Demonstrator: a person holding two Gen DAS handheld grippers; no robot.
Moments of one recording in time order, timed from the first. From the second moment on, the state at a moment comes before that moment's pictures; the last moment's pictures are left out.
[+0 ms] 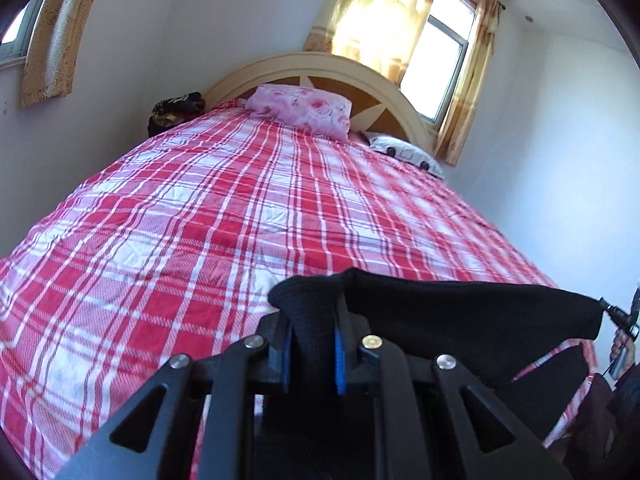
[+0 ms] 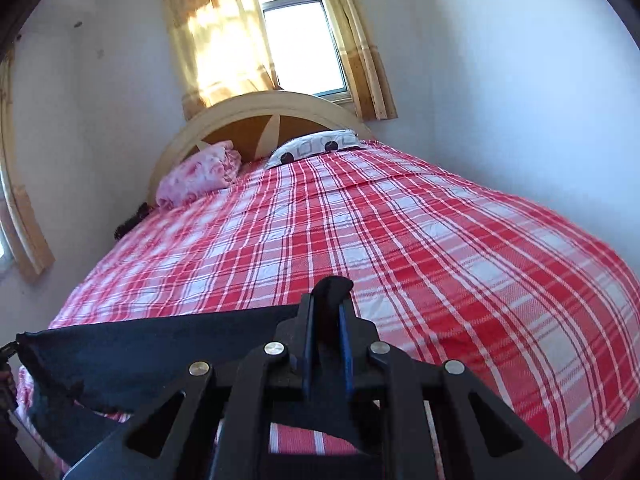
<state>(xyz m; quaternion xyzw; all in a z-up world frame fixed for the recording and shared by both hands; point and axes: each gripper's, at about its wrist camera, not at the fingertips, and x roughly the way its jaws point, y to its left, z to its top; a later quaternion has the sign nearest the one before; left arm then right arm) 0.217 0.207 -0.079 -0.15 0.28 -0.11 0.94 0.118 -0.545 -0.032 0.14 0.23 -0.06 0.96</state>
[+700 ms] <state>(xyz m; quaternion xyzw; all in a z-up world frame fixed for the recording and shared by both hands) 0.127 0.219 -0.144 -0.17 0.29 -0.12 0.93 0.001 -0.567 -0.093 0.20 0.26 -0.10 0.94</state>
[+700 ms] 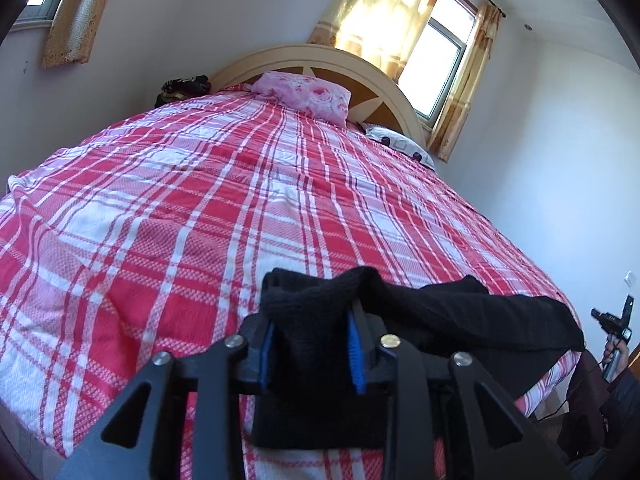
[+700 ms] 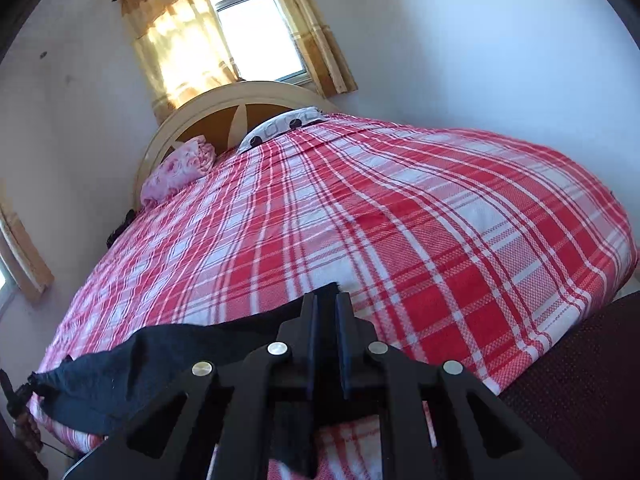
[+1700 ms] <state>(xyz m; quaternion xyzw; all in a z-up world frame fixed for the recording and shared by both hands) 0.116 0.214 -0.155 -0.15 0.28 -0.10 0.94 0.074 -0.129 -0.161 -0.24 0.36 0.18 0.89</state>
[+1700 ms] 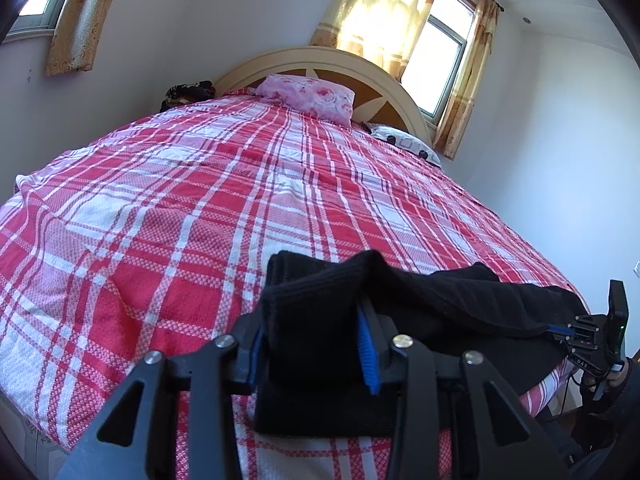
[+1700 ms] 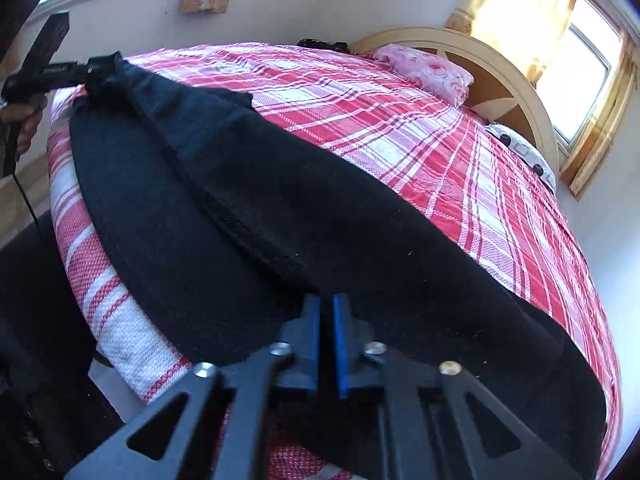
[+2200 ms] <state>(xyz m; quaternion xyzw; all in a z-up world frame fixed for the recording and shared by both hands) 0.090 0.222 -0.161 -0.12 0.31 -0.09 0.94 0.030 -0.139 -0.163 -0.26 0.39 0.21 0.86</state>
